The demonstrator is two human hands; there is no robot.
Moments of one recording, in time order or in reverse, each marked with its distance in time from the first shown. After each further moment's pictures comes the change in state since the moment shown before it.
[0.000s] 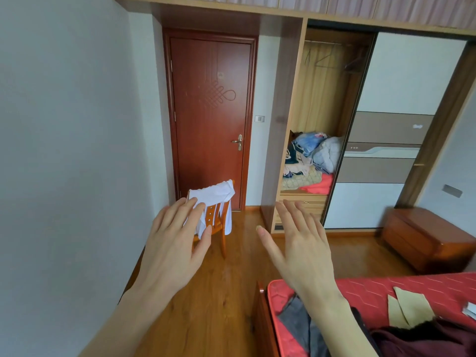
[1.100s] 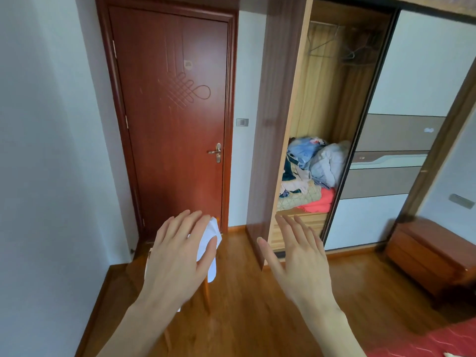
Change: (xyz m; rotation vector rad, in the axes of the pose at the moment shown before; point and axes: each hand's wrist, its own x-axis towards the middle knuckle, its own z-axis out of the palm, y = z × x) left_hand 0.401 -0.166 0.358 -0.125 0.036 0.166; right_hand 0.385 0.089 0.354 -0.077 0.009 0.150
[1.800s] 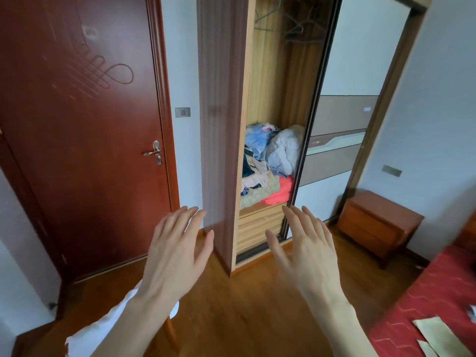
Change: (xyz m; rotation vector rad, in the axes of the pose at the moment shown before) left_hand 0.189 -0.052 0.210 -0.245 -0.142 0.182; right_hand 0.158 0.079 0.132 -0.283 0.022 0.264
